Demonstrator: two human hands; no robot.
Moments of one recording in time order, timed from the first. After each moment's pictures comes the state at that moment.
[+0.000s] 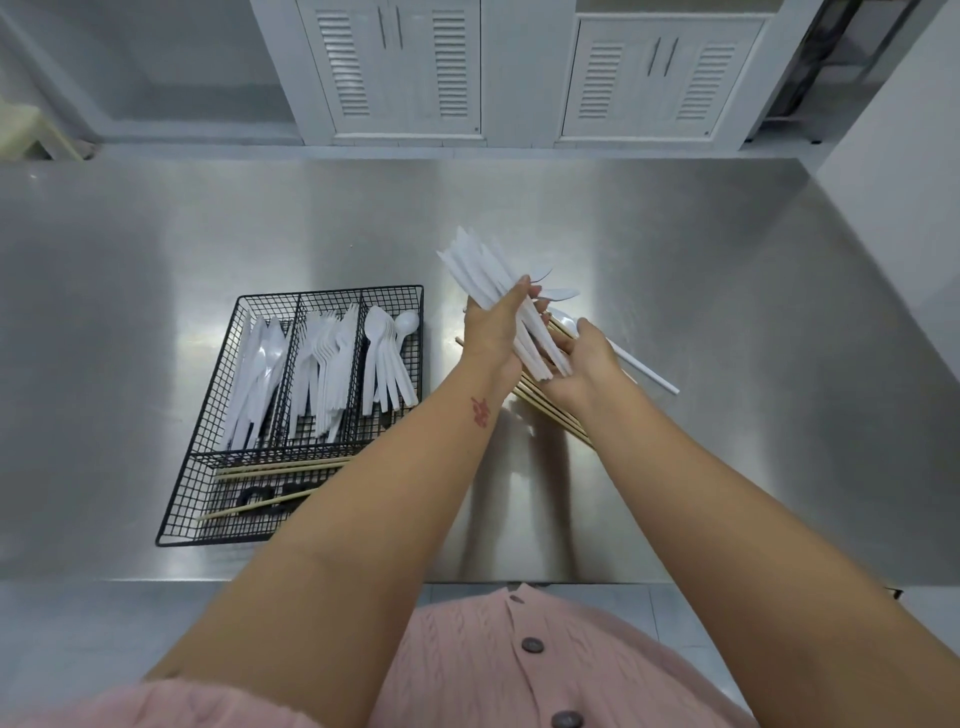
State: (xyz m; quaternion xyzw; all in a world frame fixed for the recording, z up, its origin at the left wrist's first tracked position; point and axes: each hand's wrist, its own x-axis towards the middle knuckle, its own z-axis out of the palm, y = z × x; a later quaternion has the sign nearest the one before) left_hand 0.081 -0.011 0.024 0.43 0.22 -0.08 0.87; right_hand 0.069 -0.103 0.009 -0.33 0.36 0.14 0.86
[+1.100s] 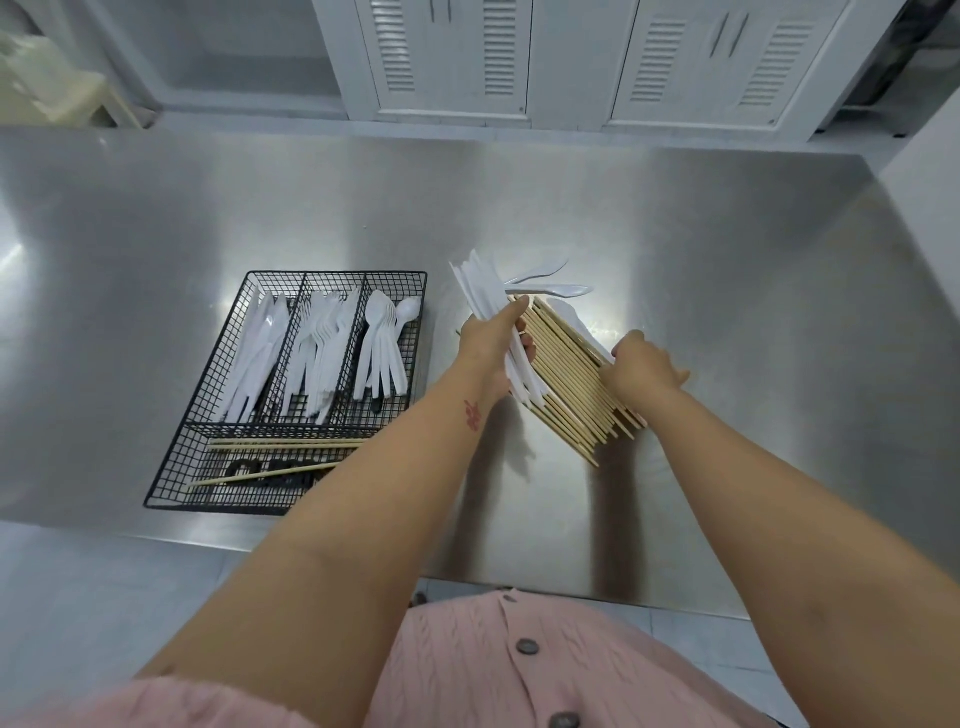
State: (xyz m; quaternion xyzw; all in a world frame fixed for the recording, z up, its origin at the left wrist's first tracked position) left_hand 0.086 -0.019 -0.002 0.51 0.32 -0.12 0.79; right_hand 0.093 -0.190 -0.032 -0.96 0.16 0.14 0.16
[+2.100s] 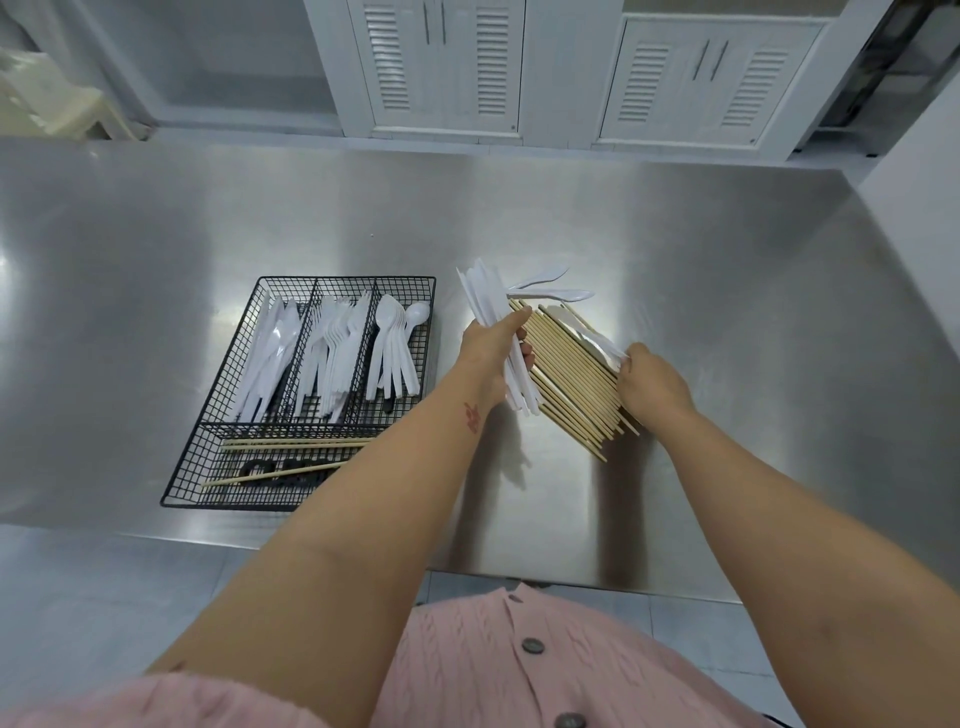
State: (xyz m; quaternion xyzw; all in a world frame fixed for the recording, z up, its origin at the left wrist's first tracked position) left_hand 0.078 -0.004 -0.008 0.52 0.29 -0.13 0.80; right_hand 0.067 -0.198 -0.037 -0.98 0.10 0.09 0.18
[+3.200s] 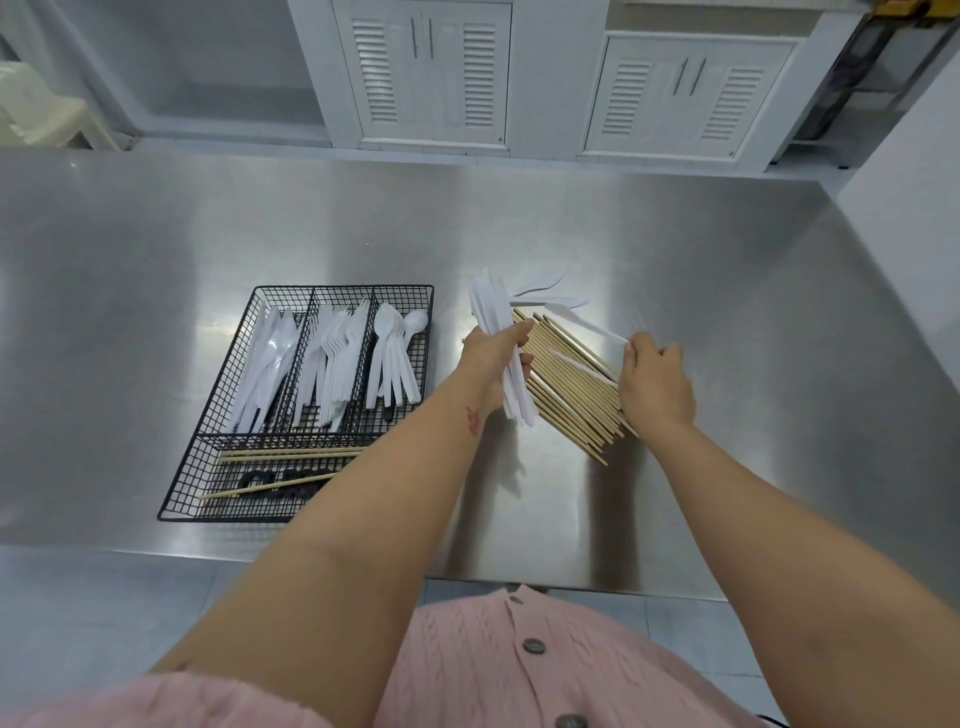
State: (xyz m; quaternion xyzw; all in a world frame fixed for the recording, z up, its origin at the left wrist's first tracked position) left_hand 0.076 0.001 -0.002 0.56 0.28 -0.14 0.76; right_hand 0.042 -0.181 -0.014 -0.96 0.16 -0.03 0.21
